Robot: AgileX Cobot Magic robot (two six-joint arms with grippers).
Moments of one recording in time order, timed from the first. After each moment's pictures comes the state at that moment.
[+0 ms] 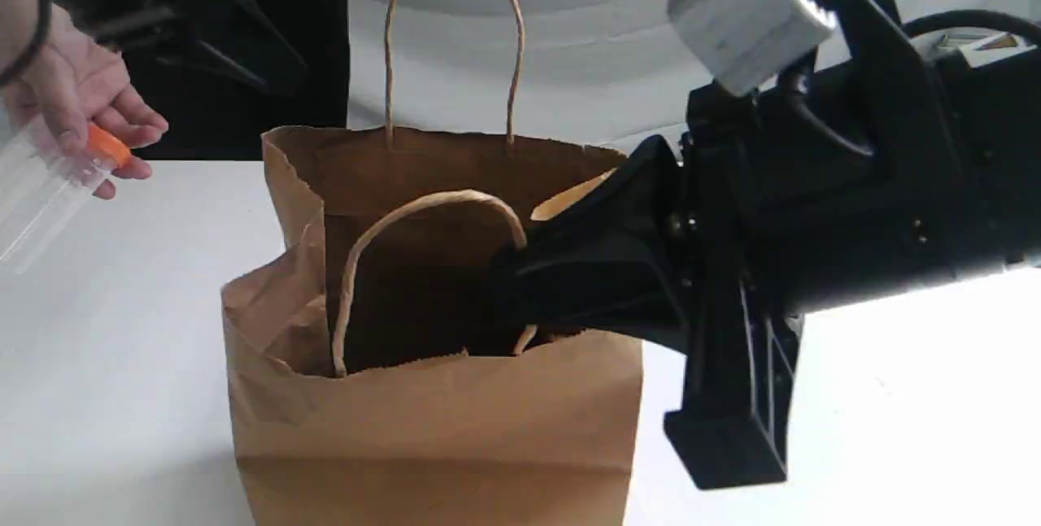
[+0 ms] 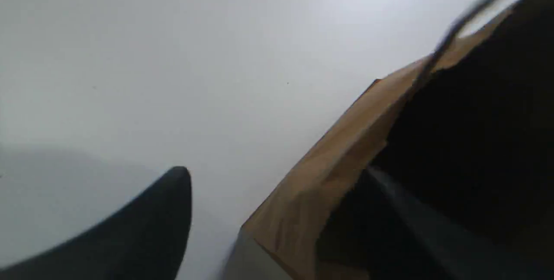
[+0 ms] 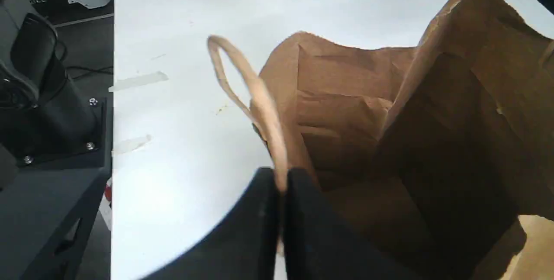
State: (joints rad) left arm -0.15 1.74 -1.67 -0.50 1.22 0.71; right arm 0.57 1.23 -1.05 0.91 0.83 -1.12
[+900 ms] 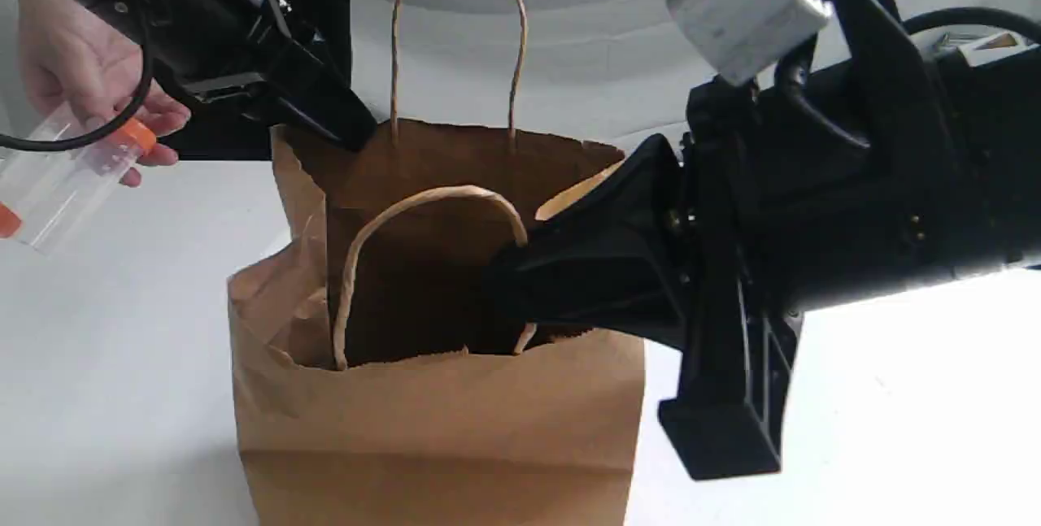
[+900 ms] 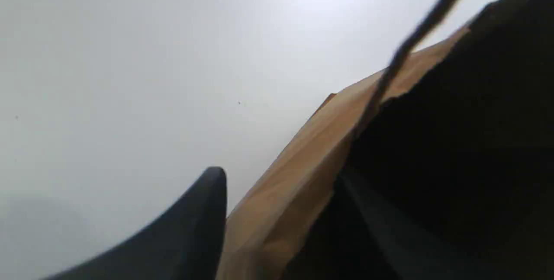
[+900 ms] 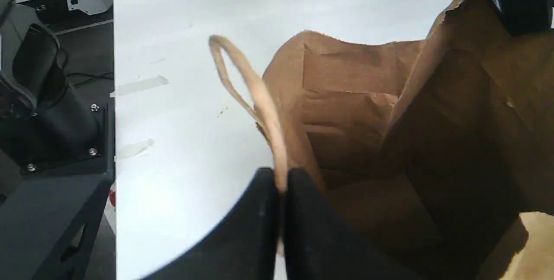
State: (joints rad) left arm -0.17 1.81 -1.68 -0.61 1.22 0.76; right arm 0.57 1.23 -1.05 0.91 0.82 -1.09
